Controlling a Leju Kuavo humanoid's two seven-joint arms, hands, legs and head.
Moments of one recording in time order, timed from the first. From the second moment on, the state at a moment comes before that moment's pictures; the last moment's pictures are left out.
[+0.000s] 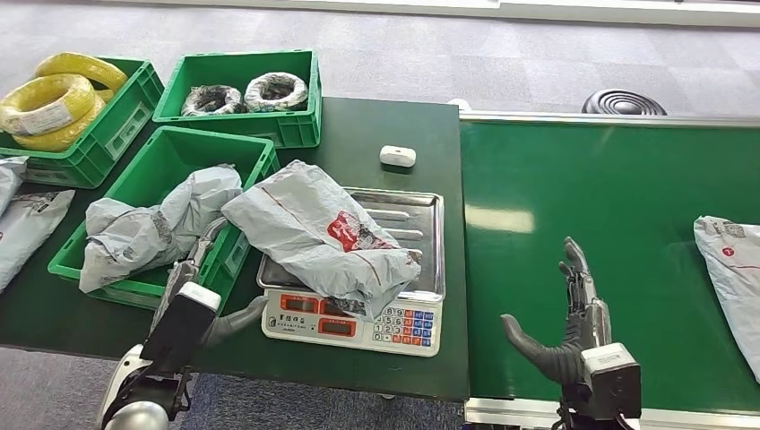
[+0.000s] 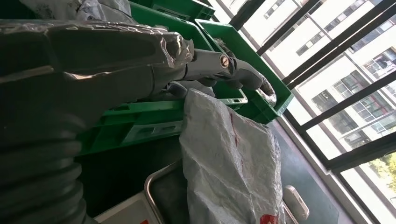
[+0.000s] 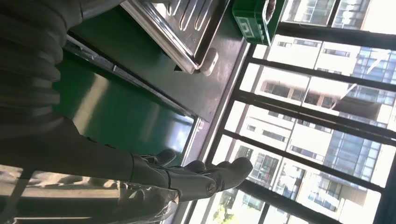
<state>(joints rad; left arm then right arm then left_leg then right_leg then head) 0.00 0.04 -0.25 -1.78 -0.51 0.08 -0.09 0.18 -0.15 0.18 -1.75 0.07 -0.22 -0.48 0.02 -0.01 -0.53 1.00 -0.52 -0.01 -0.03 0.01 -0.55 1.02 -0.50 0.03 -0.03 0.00</state>
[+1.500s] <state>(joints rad) -0.41 -0.07 -0.59 -1.20 -0.91 0.35 0.10 0.17 -0.08 0.22 -1.87 0.02 -0.30 -0.48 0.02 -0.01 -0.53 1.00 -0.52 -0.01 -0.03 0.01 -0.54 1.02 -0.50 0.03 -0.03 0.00</state>
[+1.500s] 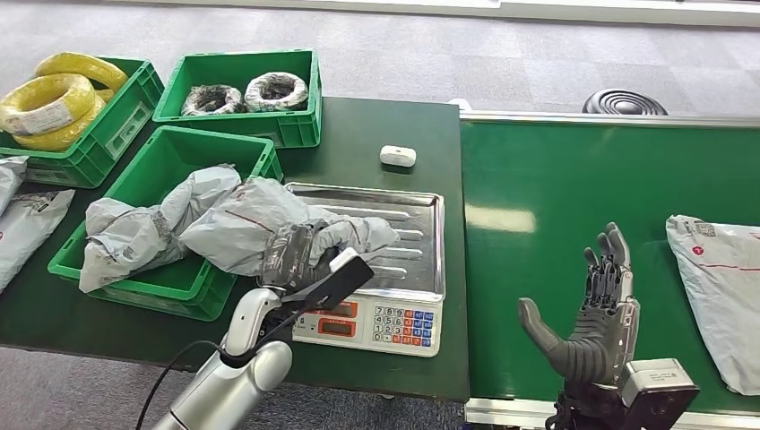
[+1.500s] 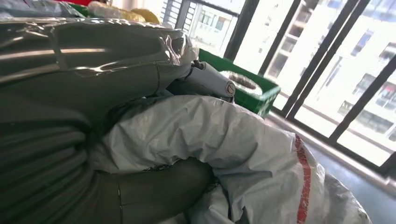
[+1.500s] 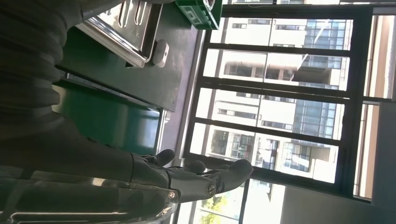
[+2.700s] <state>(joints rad) -0.55 0.13 -0.07 -1.25 -1.13 0.14 0.13 0.18 -0.07 0.22 -1.87 0.02 -0.25 -0.44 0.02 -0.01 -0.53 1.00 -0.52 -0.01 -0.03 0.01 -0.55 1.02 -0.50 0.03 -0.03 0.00</state>
